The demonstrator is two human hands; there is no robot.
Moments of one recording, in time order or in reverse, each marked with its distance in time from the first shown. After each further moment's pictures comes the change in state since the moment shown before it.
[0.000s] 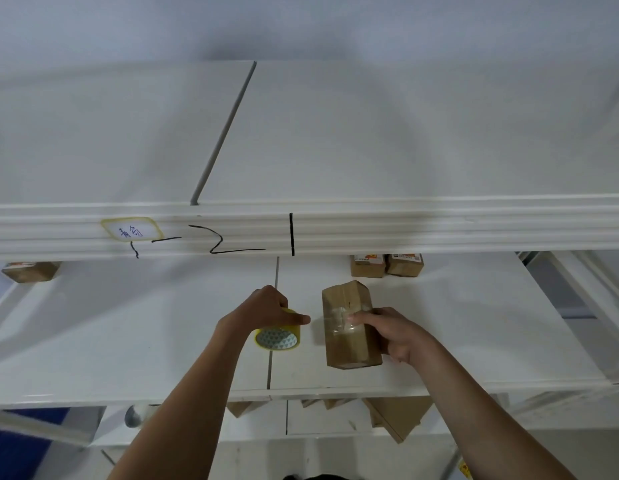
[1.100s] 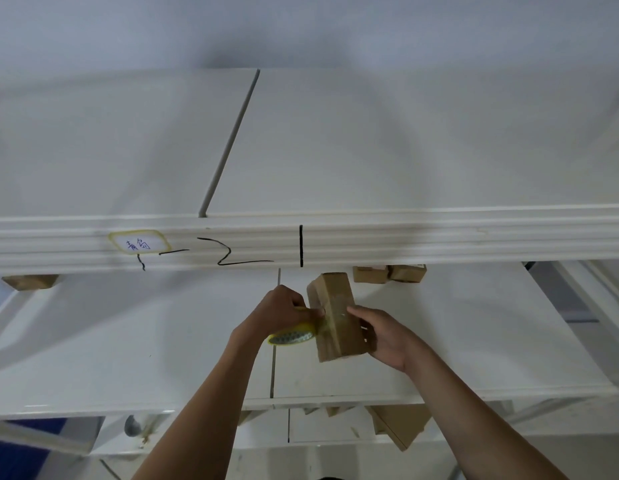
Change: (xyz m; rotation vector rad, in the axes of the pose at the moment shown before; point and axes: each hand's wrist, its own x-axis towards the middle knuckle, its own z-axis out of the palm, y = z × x) left_hand 0.006 0.017 0.007 -0.205 0.090 0.081; right_hand -0.003 -0.008 0.023 0.230 -0.122 -0.081
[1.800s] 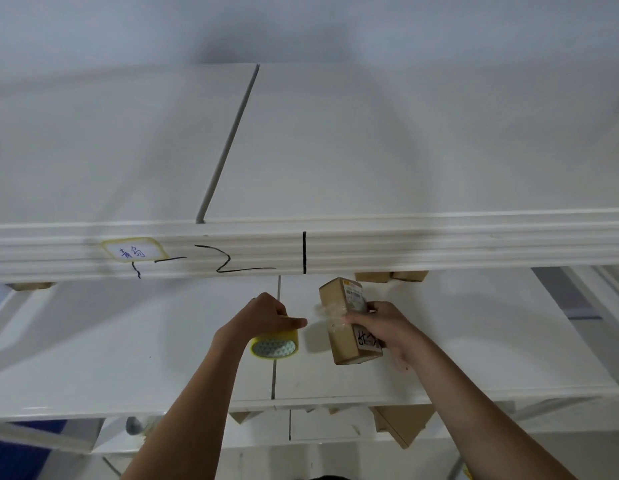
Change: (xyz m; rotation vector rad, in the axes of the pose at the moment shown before) left_hand 0.007 -0.036 -0.011 0.142 -0.081 -0.102; right_hand 0.008 -0.011 -0.002 -0.404 0.235 -0.027
